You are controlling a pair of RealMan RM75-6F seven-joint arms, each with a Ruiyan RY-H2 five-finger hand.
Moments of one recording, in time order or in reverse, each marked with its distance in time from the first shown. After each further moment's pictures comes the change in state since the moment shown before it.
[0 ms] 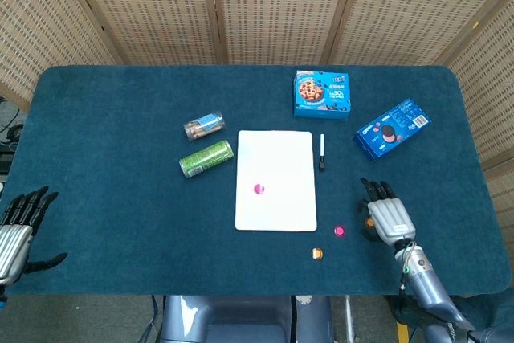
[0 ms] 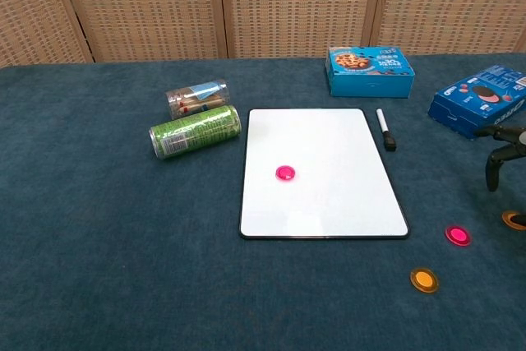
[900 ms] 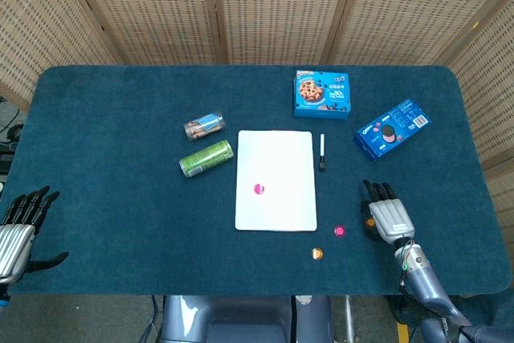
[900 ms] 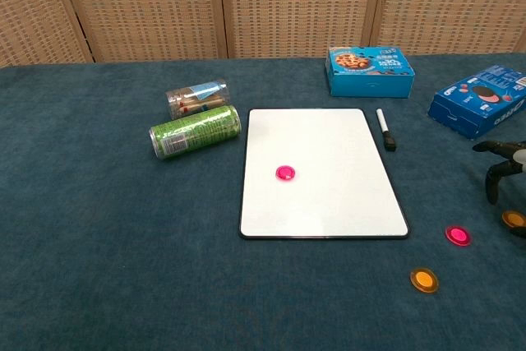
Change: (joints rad) left arm -0.002 -0.014 -0.004 -0.002 -0.016 -0.003 0.031; right arm -0.045 -0.097 0.054 0.193 -0.052 -0.083 0.013
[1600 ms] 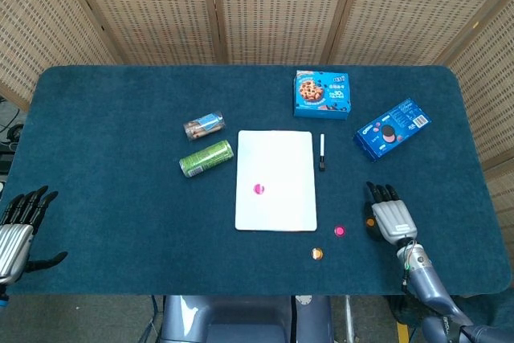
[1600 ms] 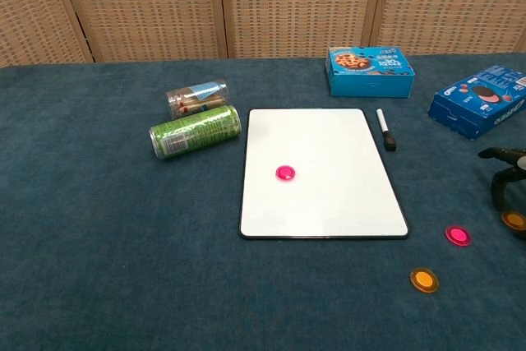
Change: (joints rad) left arm 0.002 0.003 0.000 0.000 0.001 0.004 -0.007; right arm -0.020 -0.012 0.025 0.042 -0.006 -0.048 0.003
